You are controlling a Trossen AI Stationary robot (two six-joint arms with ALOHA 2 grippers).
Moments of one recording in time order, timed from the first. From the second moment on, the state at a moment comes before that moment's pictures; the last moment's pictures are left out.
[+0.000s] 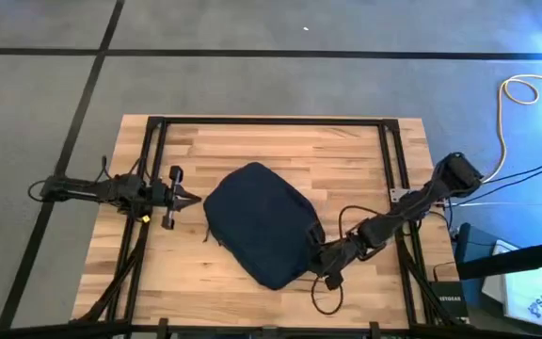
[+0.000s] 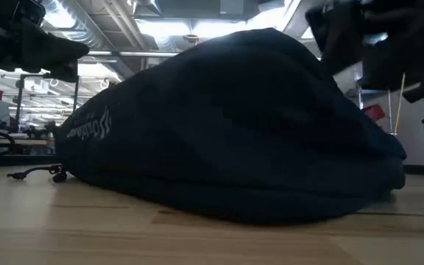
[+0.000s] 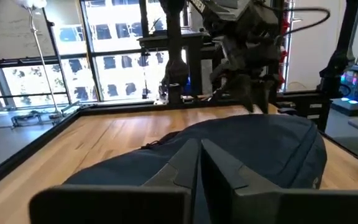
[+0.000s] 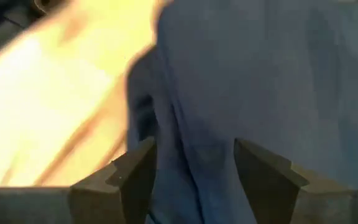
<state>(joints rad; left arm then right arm) -0.13 0.01 0.01 0.03 -0.12 0.09 0.60 1.56 0.90 -0.15 0.23 -0.10</state>
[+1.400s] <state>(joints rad) -0.13 0.01 0.01 0.03 -0.12 0.07 0.59 1.69 0.94 -0.23 0.05 0.00</state>
